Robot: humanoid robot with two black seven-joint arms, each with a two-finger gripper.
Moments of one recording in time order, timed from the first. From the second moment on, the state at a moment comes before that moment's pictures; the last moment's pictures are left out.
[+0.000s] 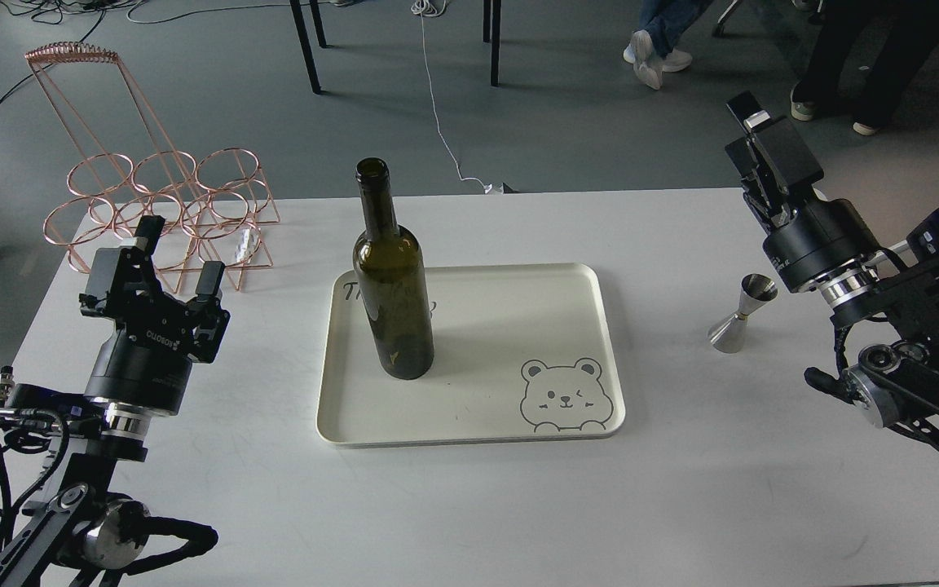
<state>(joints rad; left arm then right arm) 0.12 0.22 -1.38 -1.50 0.90 -0.13 -0.49 0.59 -0.67 0.59 1.45 -0.66 -0.31 0.49</state>
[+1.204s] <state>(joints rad) -0.41 0.70 -1.04 -1.63 2.06 -0.14 -0.49 0.45 -0.57 0.68 1.29 -0.43 0.25 0.48</state>
